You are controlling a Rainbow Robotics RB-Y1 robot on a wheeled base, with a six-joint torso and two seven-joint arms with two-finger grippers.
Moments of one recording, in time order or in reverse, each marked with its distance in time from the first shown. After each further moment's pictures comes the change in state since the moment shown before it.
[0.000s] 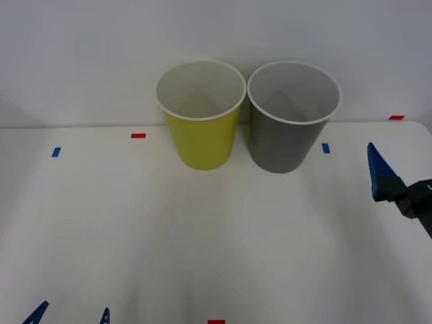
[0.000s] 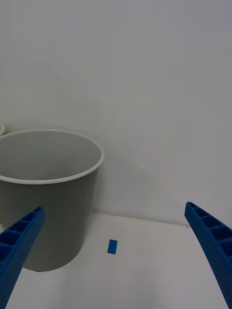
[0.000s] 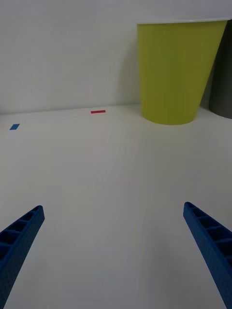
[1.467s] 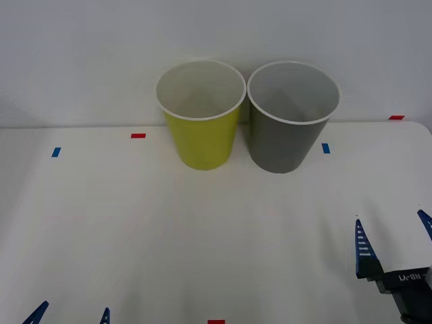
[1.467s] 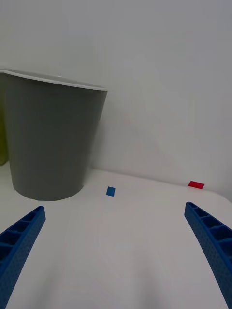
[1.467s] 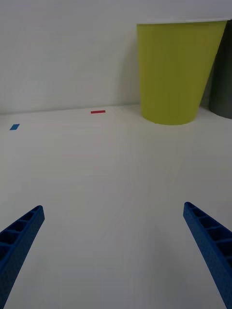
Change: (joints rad) right arm 0.140 0.160 0.141 0.519 0.298 -0.710 -0.040; left arm 0.000 0.000 0.000 0.000 0.000 0.000 0.000
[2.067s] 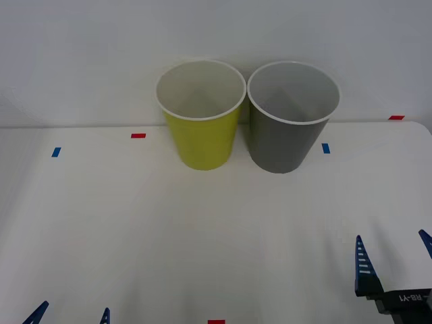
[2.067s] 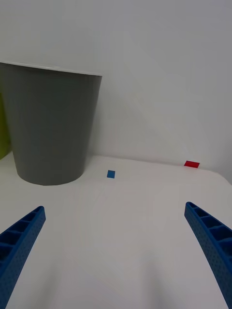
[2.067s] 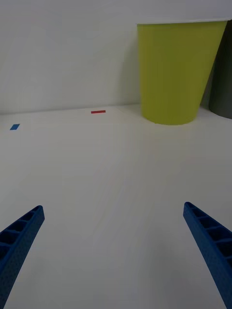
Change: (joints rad) right arm 0.076 0.051 0.022 0.001 -0.003 -0.042 0.034; left arm 0.000 0.000 0.000 0.000 0.000 0.000 0.000
